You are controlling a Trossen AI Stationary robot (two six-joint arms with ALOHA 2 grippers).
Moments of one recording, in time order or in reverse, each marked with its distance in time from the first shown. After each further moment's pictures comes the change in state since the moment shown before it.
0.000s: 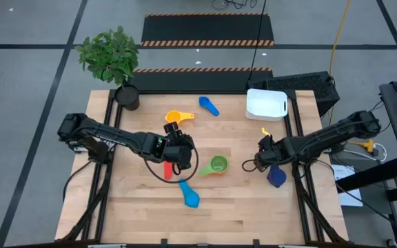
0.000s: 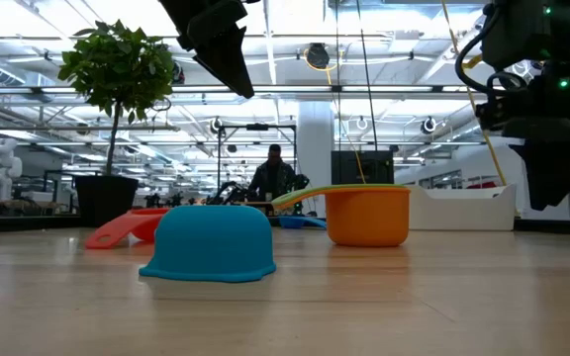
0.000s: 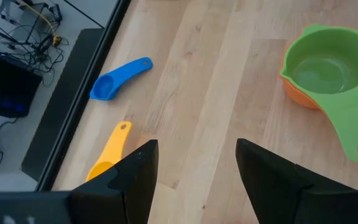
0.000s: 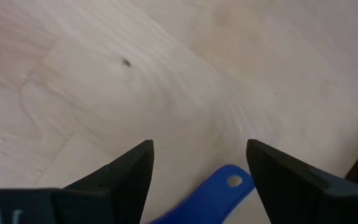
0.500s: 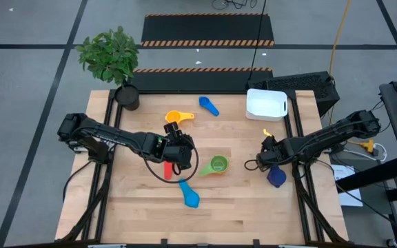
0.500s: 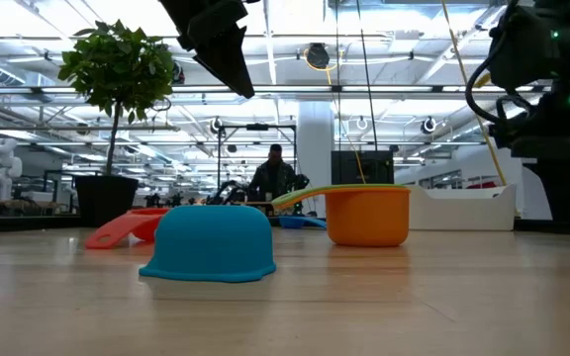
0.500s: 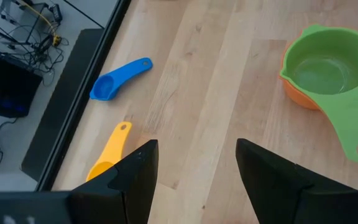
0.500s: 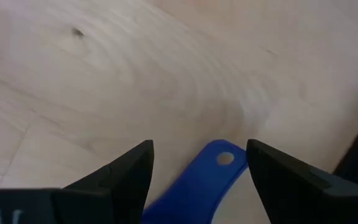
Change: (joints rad) left arm 0.000 0.000 0.000 0.002 0.000 0.000; right arm -0.004 0.000 -0.069 0.001 -0.070 0.126
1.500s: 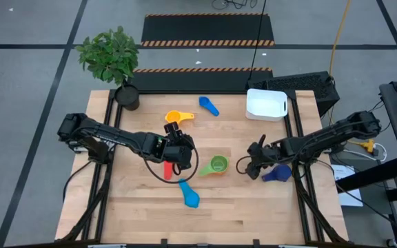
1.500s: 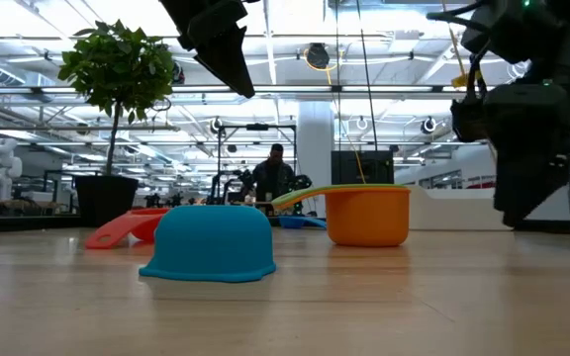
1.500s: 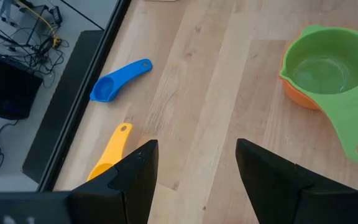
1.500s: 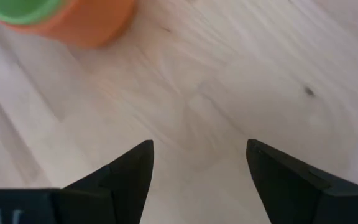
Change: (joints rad) left arm 0.000 0.000 0.000 0.003 0.000 0.010; right arm -0.029 -0.001 -0.044 0.551 -0.154 -0.315
